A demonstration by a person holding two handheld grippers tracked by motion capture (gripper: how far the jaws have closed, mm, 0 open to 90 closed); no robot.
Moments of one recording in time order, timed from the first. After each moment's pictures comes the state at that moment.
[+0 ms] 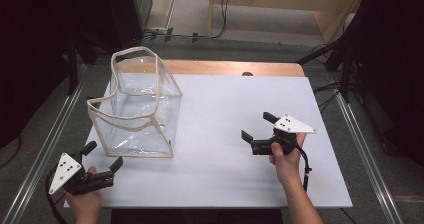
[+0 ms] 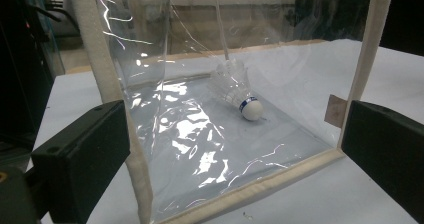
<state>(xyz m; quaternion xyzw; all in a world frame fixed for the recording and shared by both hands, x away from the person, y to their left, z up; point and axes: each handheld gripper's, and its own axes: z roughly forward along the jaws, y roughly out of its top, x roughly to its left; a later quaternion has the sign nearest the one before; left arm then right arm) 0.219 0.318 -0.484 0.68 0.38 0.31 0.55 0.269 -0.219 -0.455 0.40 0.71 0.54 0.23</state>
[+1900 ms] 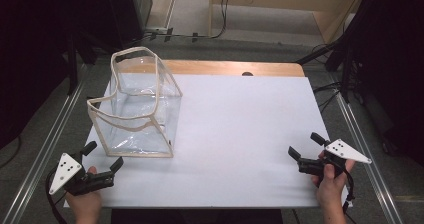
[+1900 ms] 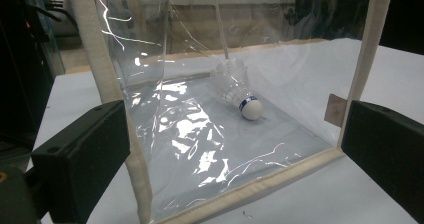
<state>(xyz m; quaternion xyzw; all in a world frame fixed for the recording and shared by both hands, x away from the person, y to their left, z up) 0.219 0.318 -0.484 0.68 0.38 0.31 0.55 0.211 -0.335 -0.496 0.47 0.66 0.52 0.27</state>
